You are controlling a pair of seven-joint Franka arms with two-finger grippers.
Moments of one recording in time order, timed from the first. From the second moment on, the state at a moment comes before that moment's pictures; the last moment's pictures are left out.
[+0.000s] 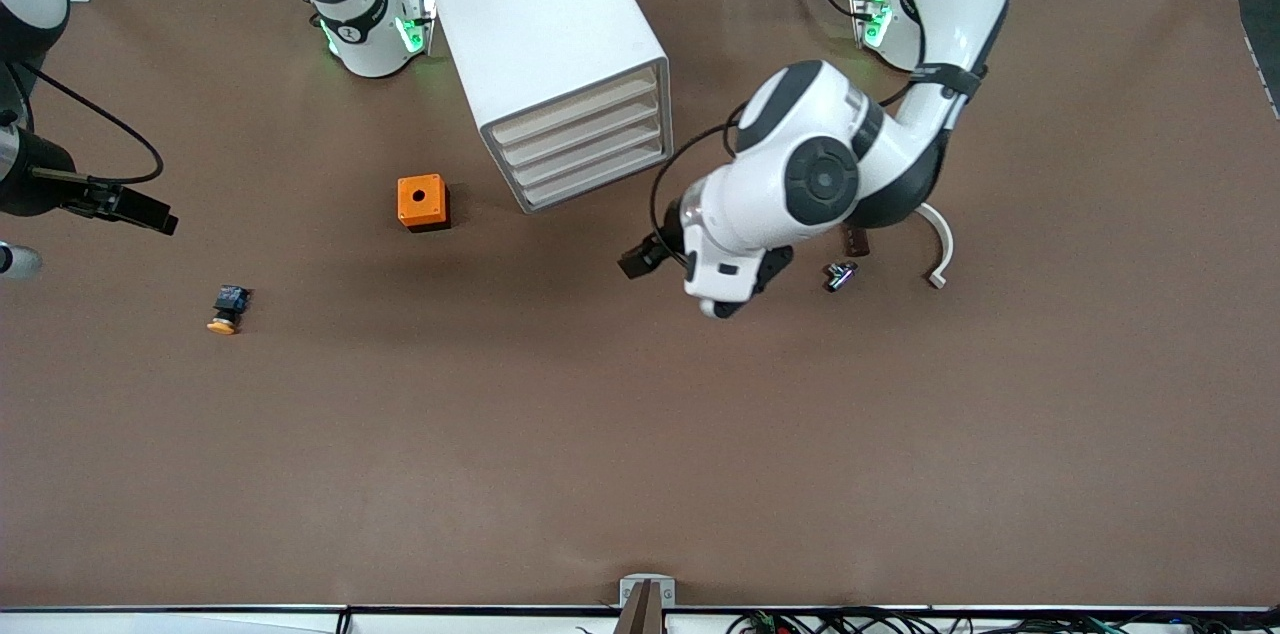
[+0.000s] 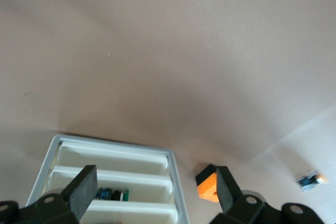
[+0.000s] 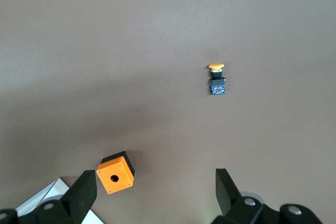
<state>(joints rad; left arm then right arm) -0.47 0.57 -0.15 -1.29 -0.41 1.88 -1.22 -0.05 0.11 0.00 -1.54 -0.02 1.53 0.18</state>
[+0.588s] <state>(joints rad) -0.30 0.55 -0.15 -1.29 -0.32 1.85 -1.22 -0.05 0.11 0.00 -1.54 -0.02 1.53 0.18</state>
